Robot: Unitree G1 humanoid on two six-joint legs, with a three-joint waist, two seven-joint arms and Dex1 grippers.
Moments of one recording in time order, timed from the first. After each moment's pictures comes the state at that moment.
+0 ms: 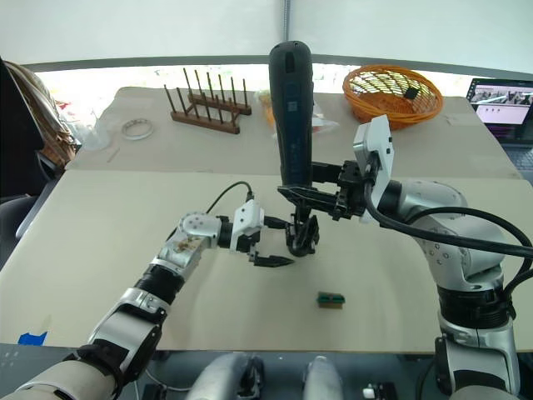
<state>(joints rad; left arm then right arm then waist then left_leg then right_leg) -0.73 0.22 -0.27 0.57 -0.12 -0.06 -1.25 -0.58 -0.68 -0.09 -0.33 0.77 0.69 0.89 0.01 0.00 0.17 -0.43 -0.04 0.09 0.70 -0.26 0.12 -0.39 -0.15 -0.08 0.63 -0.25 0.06</state>
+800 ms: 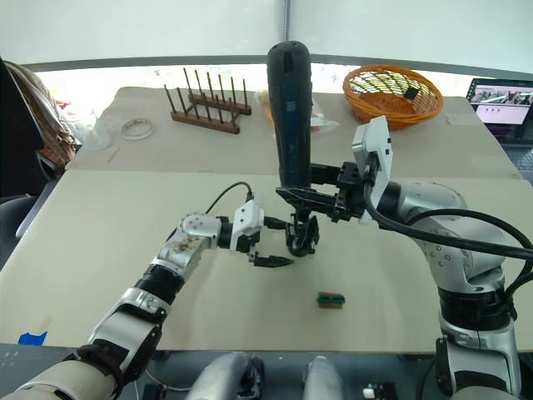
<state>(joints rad) -0.73 0.22 -0.27 0.58 -0.12 -0.06 -1.24 -0.58 -0.68 -0.09 -0.34 0.79 0.70 0.87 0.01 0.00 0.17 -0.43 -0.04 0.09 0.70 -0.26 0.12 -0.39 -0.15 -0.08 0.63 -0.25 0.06</state>
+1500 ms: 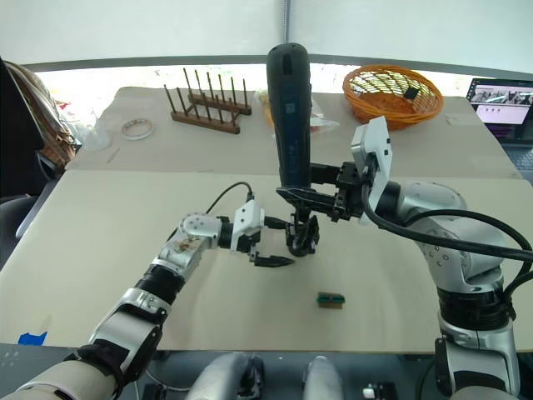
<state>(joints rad) -0.73 0.21 -0.27 0.58 -0.12 -0.06 -1.24 -0.58 -0.67 -0.09 -0.34 0.77 0.70 0.88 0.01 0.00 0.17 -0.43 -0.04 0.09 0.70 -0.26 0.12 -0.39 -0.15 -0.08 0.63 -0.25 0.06</state>
